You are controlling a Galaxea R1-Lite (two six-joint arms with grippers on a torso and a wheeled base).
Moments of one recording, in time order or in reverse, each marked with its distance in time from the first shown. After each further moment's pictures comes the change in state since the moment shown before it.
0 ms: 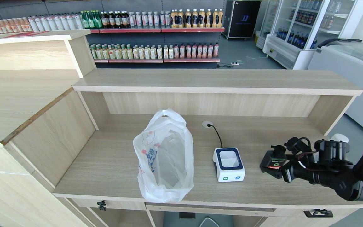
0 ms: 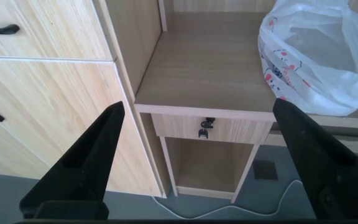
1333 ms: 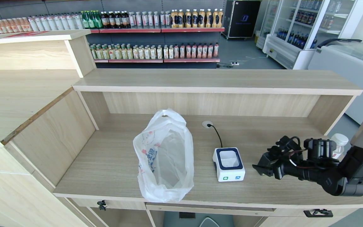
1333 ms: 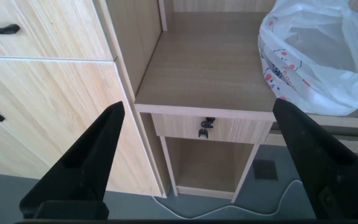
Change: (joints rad) left arm 0.000 0.000 0.000 0.000 0.000 0.001; right arm 0.027 0.097 -0.107 -0.011 0.142 0.012
